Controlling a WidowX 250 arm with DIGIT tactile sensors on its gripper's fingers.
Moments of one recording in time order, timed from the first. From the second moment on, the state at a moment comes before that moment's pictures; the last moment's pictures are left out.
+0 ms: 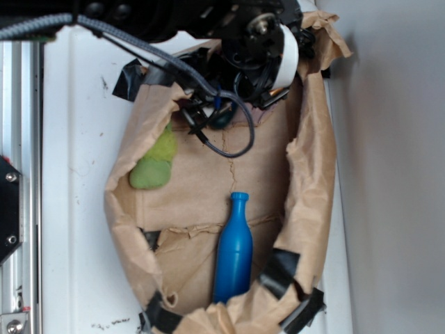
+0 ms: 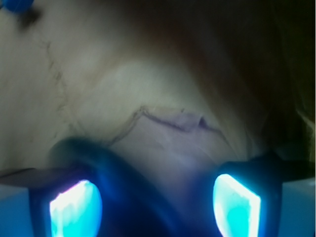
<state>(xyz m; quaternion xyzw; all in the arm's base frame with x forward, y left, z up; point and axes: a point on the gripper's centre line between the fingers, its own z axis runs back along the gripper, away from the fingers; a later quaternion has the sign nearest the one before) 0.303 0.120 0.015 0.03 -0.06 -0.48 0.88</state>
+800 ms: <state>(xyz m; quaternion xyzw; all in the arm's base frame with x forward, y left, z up) 0.278 0.119 0.024 -0.01 -0.06 -0.53 0.84</state>
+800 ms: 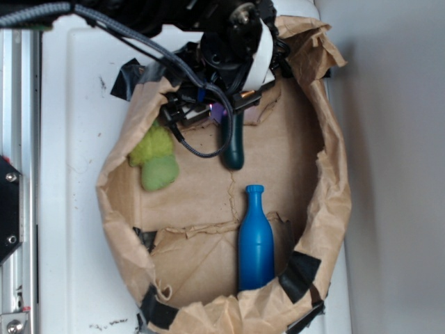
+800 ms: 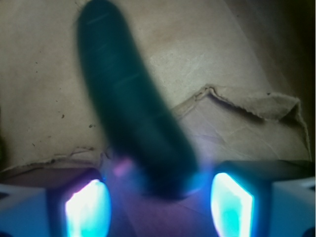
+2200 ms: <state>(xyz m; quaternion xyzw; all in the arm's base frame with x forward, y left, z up) 0.269 0.107 0.055 -0.01 -0.08 -0.52 0.85</state>
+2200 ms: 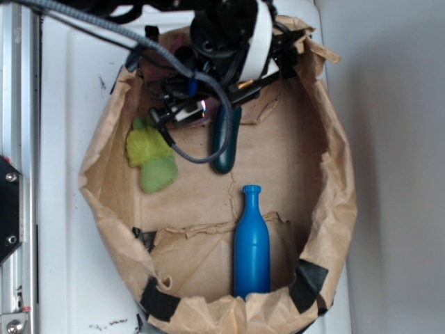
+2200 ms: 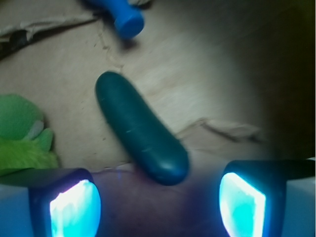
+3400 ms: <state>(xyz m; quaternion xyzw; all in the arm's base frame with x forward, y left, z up) 0.290 0.058 0.045 0.02 -0.06 -0.52 0.85</state>
